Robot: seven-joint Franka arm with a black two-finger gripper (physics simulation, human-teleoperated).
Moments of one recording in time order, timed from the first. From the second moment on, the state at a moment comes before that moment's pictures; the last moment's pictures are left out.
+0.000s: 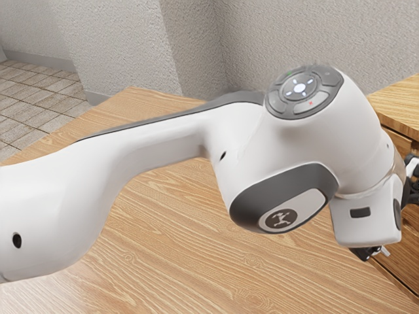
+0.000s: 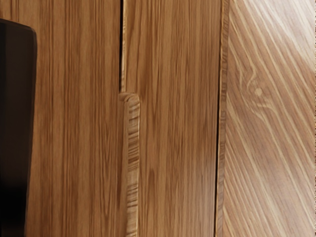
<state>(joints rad) -0.15 0.24 -0.50 -1.53 0.29 2.24 1.25</state>
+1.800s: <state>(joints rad) -0.42 -0.37 -0.19 -2.16 0.13 2.30 1.21</state>
